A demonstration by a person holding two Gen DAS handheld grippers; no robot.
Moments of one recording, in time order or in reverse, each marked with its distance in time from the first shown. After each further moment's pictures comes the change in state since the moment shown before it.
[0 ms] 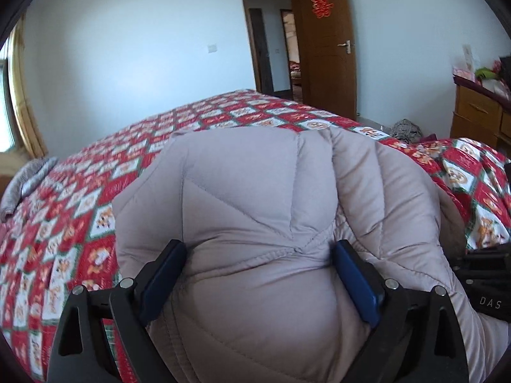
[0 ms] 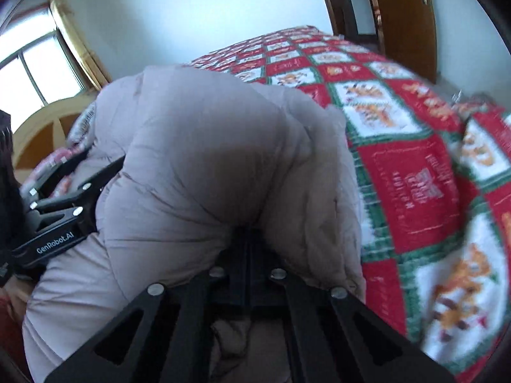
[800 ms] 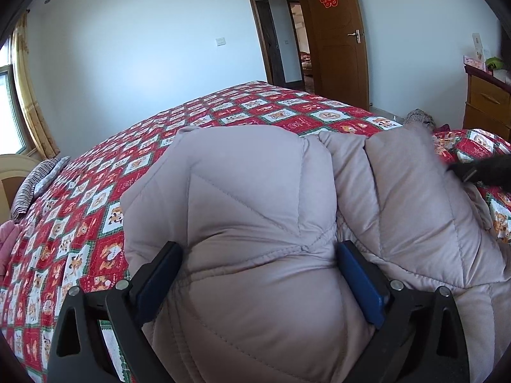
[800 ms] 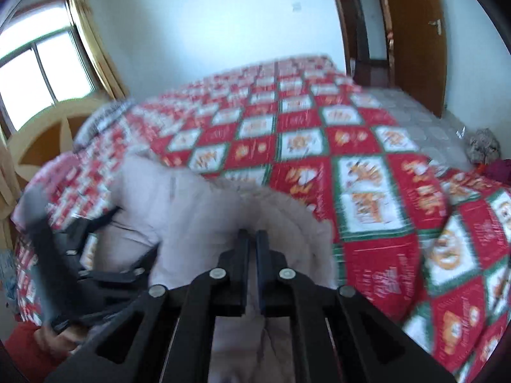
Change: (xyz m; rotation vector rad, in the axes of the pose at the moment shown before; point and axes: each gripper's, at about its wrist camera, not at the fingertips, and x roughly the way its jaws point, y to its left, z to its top) left arm 0.001 -0.003 -0.001 0.022 0.032 0.075; right arm -0.016 0.025 0.070 -0.115 -0.012 -0.058
